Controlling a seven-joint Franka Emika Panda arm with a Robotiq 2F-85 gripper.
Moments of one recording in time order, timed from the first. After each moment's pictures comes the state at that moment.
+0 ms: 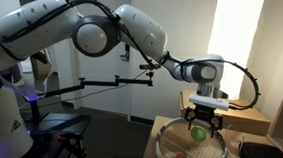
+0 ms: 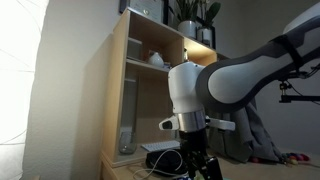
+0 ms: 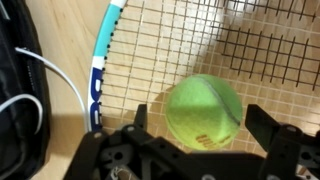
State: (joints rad) arm 0.14 1.09 0.09 -1.00 -0.30 1.94 -0.70
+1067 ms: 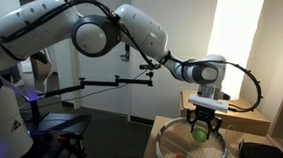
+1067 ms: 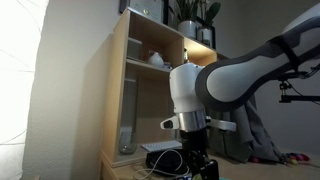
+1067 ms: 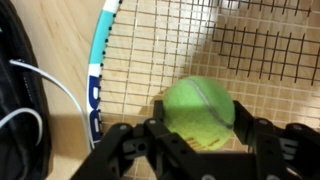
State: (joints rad) arm 0.13 1.09 0.08 -0.99 -0.26 1.94 -0.67
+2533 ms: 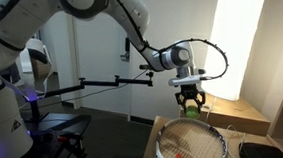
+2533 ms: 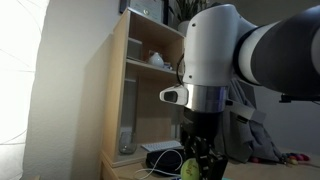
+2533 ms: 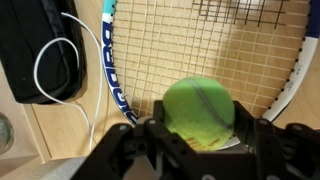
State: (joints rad) arm 0.28 0.77 0.04 -1.48 -0.52 2.30 -0.31
